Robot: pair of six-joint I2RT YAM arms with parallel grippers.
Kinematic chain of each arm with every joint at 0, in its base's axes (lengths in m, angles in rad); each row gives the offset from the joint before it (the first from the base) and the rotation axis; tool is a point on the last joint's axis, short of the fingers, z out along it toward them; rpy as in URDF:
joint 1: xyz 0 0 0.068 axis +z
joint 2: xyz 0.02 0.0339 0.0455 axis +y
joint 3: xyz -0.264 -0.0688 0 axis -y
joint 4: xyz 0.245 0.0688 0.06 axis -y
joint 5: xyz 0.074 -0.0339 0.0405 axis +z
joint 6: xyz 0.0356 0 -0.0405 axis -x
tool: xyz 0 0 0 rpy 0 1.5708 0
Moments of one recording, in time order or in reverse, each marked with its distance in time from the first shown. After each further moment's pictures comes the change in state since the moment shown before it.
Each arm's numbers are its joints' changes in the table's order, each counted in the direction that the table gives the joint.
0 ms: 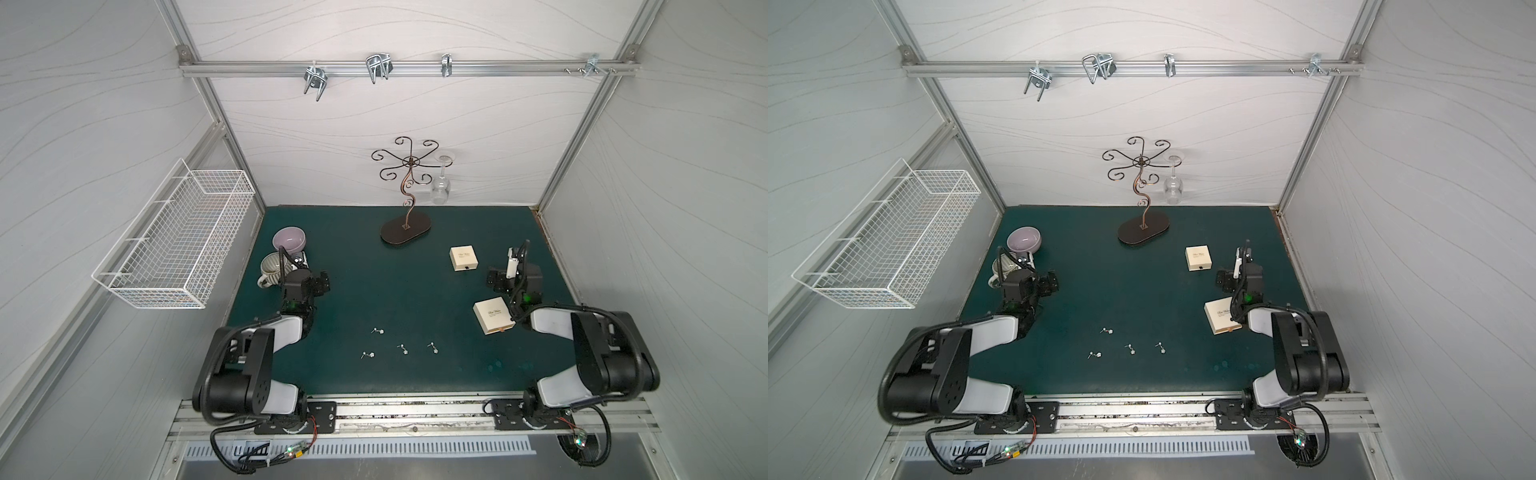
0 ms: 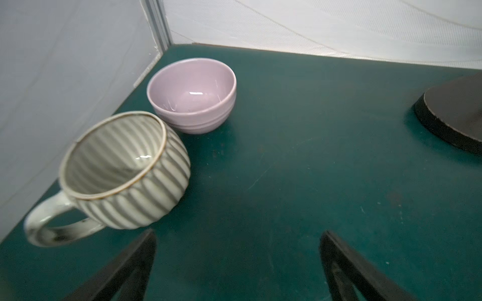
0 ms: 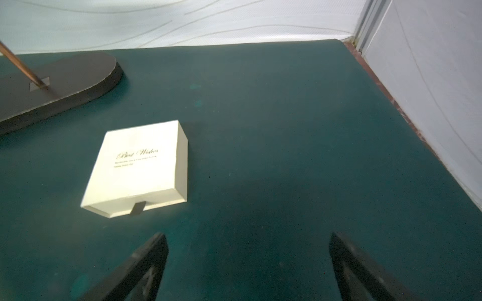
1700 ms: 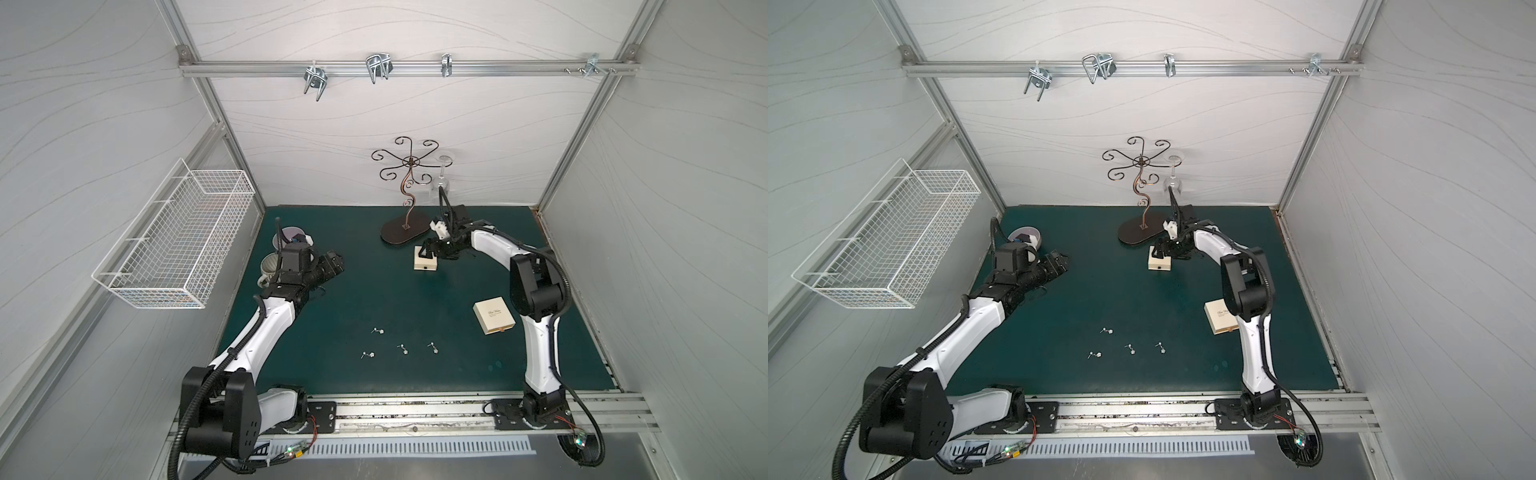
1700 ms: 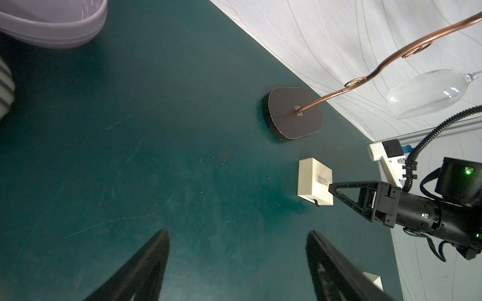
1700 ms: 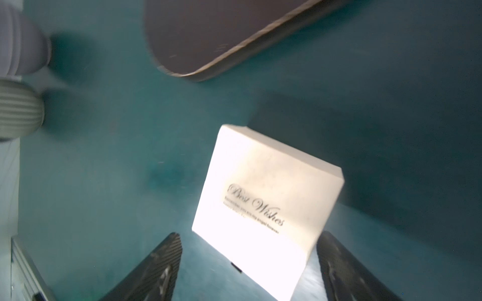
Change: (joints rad) left arm -0.035 -0.127 0.346 -0.666 -0.504 0.539; right arm 0.341 0.759 1.191 -1.035 0.523 -0.082
